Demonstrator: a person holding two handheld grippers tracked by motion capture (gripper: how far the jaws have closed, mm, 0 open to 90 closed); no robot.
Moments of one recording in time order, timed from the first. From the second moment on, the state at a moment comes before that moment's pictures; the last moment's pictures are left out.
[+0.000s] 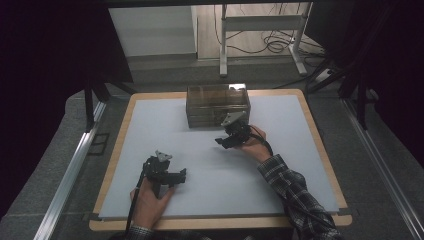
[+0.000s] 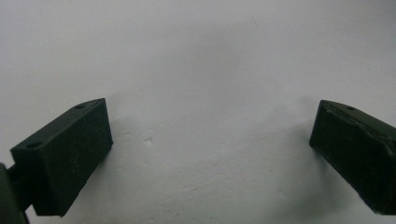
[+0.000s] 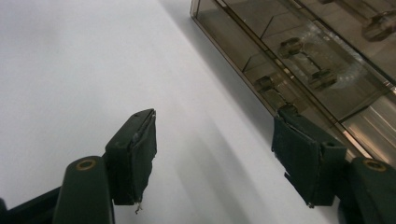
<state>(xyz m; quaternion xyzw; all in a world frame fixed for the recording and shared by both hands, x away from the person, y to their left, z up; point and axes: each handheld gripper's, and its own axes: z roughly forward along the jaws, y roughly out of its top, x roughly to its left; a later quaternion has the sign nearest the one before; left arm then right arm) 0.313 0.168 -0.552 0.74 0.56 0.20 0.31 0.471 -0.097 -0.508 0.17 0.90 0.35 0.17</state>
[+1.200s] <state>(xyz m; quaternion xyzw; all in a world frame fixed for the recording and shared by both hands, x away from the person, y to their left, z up) 0.313 0.168 -0.552 0.74 0.56 0.20 0.31 0.441 -0.101 -0.499 0.15 0.91 0.36 0.14</state>
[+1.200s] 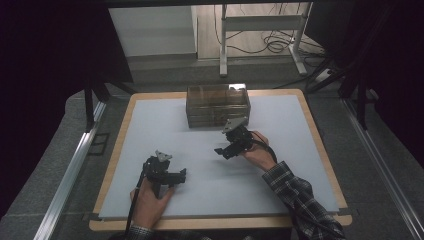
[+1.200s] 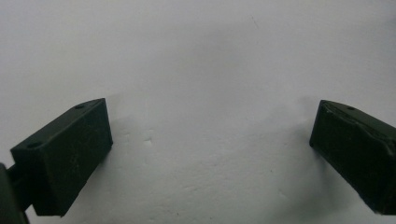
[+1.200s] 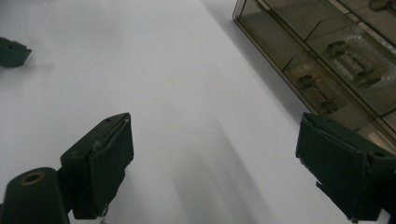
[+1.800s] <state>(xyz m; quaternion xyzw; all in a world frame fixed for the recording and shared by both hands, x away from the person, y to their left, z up) 0.313 0.168 -0.552 0.74 0.56 0.20 0.31 0.429 -0.107 -0.501 0.14 0.92 0.35 0.14</state>
